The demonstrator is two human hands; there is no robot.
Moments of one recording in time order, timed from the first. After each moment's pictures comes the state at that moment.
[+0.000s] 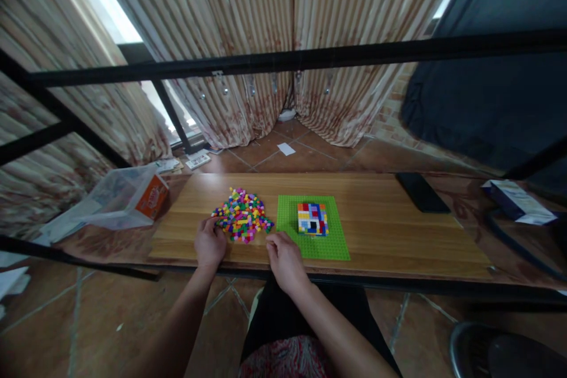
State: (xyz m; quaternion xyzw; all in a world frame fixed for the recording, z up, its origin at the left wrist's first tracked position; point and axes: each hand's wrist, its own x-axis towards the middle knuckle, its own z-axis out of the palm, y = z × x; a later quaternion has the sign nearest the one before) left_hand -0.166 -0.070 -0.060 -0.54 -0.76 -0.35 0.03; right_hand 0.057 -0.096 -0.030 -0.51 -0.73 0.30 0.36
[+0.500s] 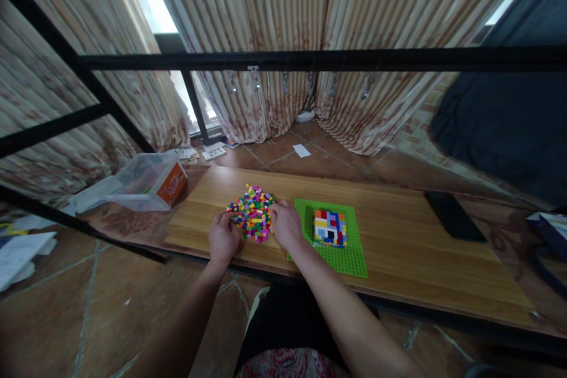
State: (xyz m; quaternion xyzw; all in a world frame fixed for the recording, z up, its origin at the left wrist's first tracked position) left_hand -0.161 -0.073 -0.060 -0.53 -0.76 -0.38 0.02; right_hand 0.013 -0.007 -0.018 -0.52 -0.80 0.19 0.24
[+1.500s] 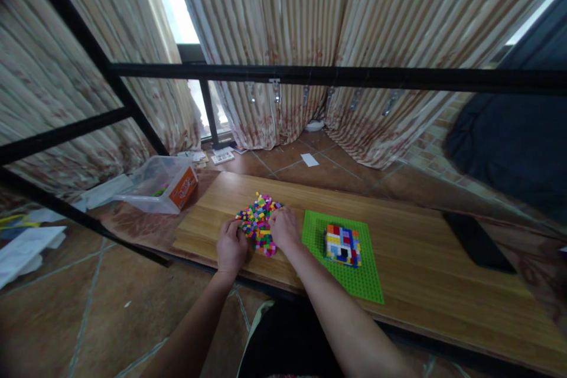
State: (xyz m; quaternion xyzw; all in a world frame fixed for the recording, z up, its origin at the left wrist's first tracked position) left_hand -0.161 -0.073 -0.064 -0.51 -0.75 -0.42 0.00; right_hand -0.023 0.010 -0.012 -0.54 -0.81 0.16 0.18
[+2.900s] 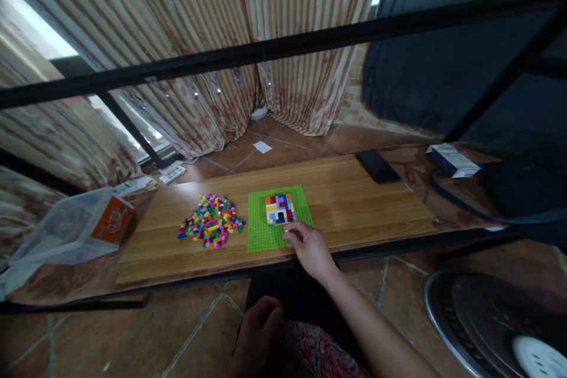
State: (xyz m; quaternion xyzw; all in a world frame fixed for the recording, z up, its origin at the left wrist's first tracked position) left_hand -0.002 -0.220 -0.077 -0.43 -0.58 -0.33 -0.60; right_hand 0.166 -0.102 -0.024 -0.53 -0.51 0.49 0.47
